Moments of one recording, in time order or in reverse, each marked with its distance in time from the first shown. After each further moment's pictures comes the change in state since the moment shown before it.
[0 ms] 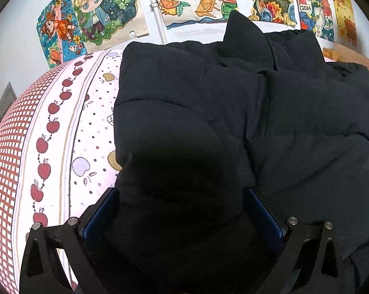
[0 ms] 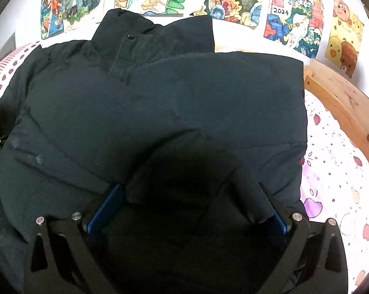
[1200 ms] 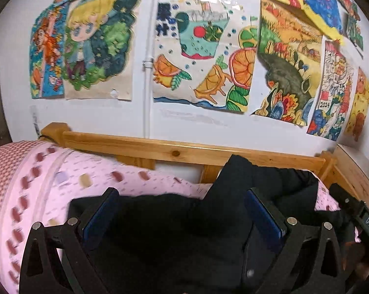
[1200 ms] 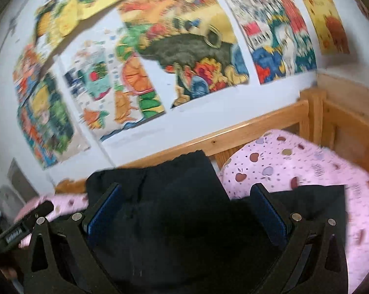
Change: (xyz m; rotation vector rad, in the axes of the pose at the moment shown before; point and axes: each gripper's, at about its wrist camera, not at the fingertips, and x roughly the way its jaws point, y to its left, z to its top) left arm 0.030 -0.008 0.210 -0.271 -0.194 -0.164; right arm 0.060 -0.057 0.188 0.515 -0.294 0.203
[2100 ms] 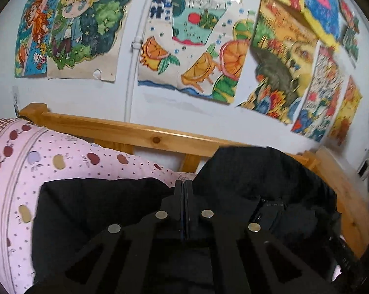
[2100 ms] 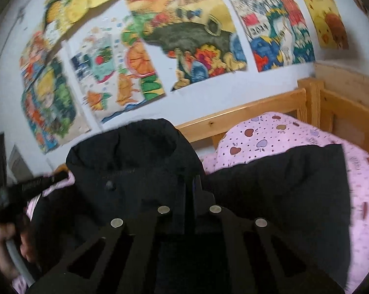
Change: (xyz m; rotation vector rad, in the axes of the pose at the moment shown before) left arm 0.001 0.015 -0.009 -0.073 0.043 -0.151; right arm -0.054 -0.001 -0.048 -0.154 0.024 0.016
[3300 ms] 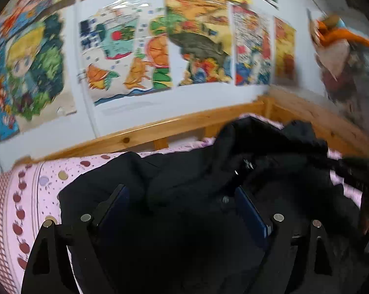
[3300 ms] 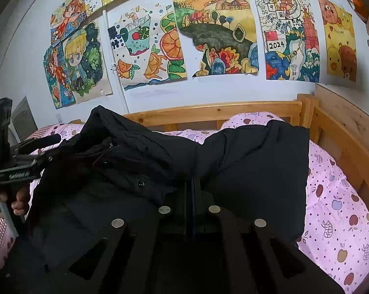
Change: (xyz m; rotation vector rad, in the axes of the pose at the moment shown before) left arm -0.065 -0.024 -0.058 0.501 0.017 -0.114; right arm -0.071 0.016 -0.018 -0.168 0.115 -0.021
